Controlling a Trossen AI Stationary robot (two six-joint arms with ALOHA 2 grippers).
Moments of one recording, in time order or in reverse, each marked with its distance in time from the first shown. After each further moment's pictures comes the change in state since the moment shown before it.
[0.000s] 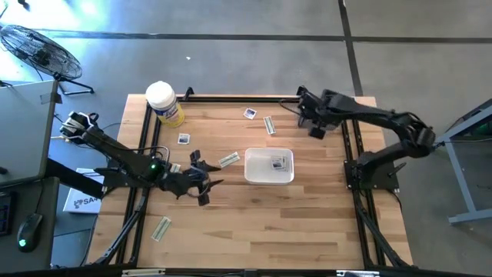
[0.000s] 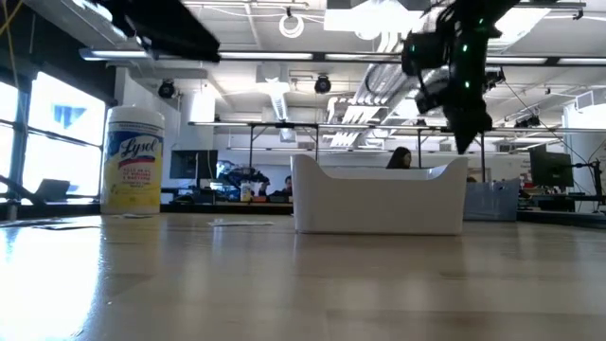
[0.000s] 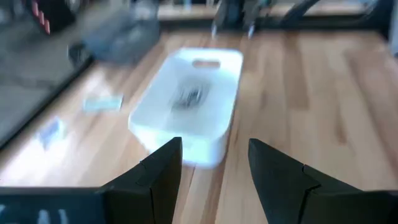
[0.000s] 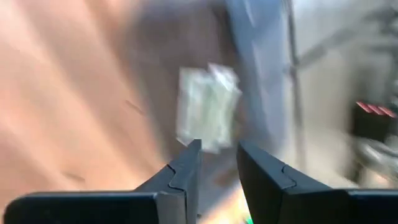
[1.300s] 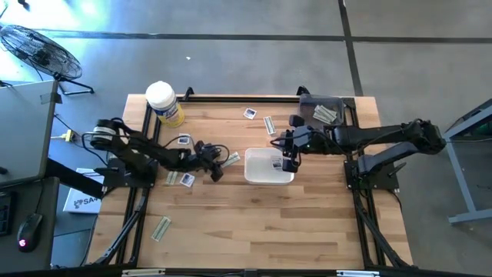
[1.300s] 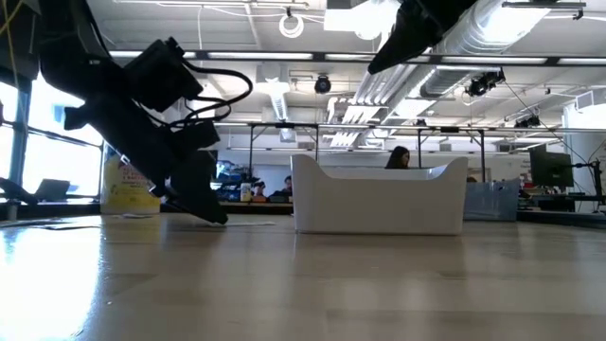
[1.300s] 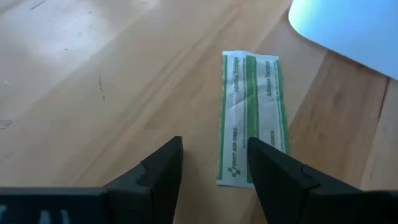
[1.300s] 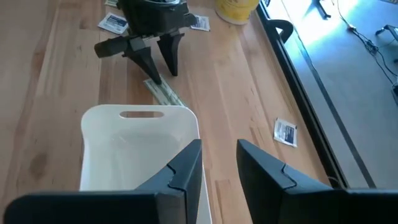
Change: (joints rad) left arm 0.468 0.435 -0.302 0.485 0.292 -0.170; right arm 0.590 -0.124 0.000 0.568 -0.250 0.190
